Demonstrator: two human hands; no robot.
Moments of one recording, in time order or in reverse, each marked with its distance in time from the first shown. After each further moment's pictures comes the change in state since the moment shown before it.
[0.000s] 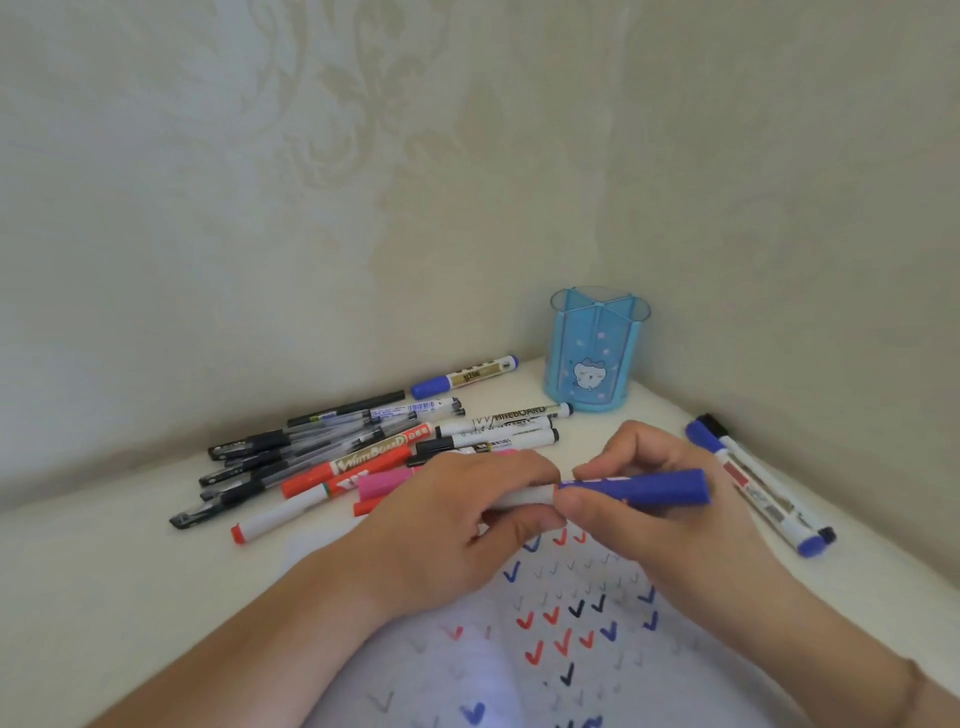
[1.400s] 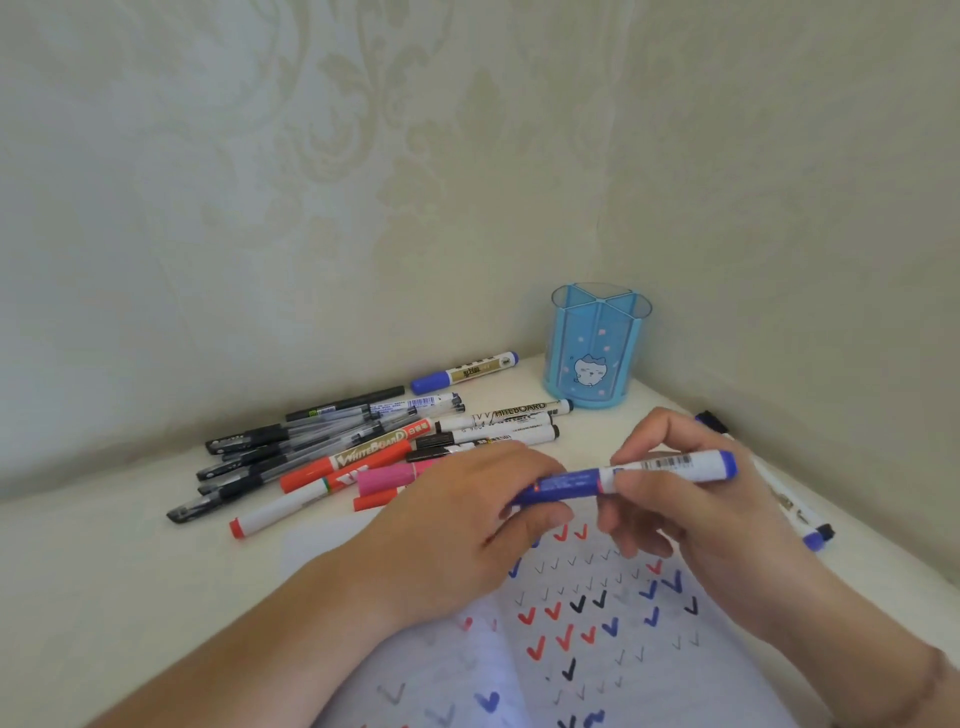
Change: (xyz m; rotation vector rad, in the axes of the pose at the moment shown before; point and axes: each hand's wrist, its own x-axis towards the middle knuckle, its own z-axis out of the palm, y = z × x) left_hand -0.003 0.004 0.003 0.107 -0.039 -0.076; right_hand 0.006 0.013 -0.018 0.163 -0.058 0.041
